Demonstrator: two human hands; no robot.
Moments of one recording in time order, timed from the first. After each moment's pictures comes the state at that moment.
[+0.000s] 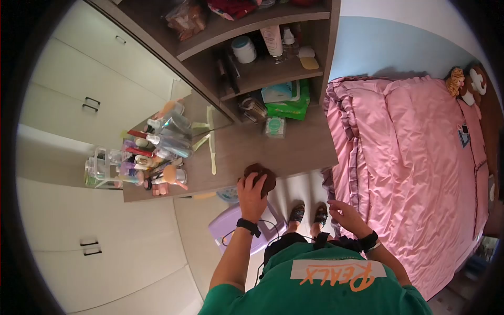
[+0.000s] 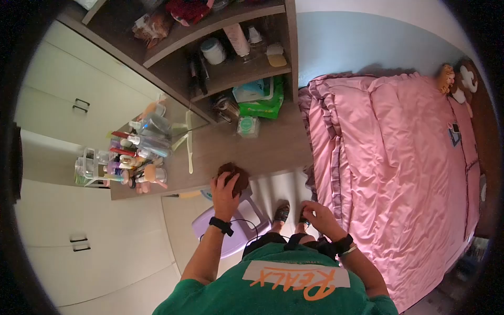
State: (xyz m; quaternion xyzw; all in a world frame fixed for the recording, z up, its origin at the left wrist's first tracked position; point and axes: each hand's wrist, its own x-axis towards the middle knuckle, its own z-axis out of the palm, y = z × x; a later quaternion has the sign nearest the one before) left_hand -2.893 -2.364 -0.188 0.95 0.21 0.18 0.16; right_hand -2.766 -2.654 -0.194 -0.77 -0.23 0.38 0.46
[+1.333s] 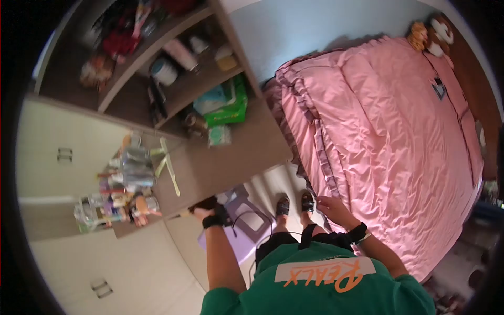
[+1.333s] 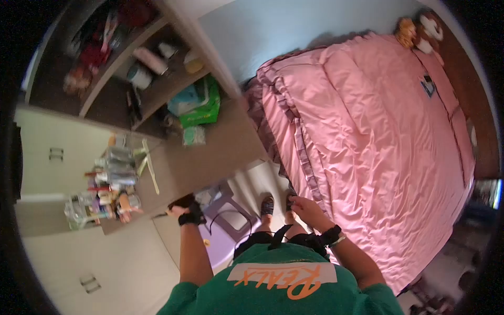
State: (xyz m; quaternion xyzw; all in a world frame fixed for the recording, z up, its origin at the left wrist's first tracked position) left_hand -2.908 -2.299 -0.298 0.17 0.42 0.40 0.79; right_hand -2.770 -2.725 -0.248 -0.80 -0.17 0.35 0.45
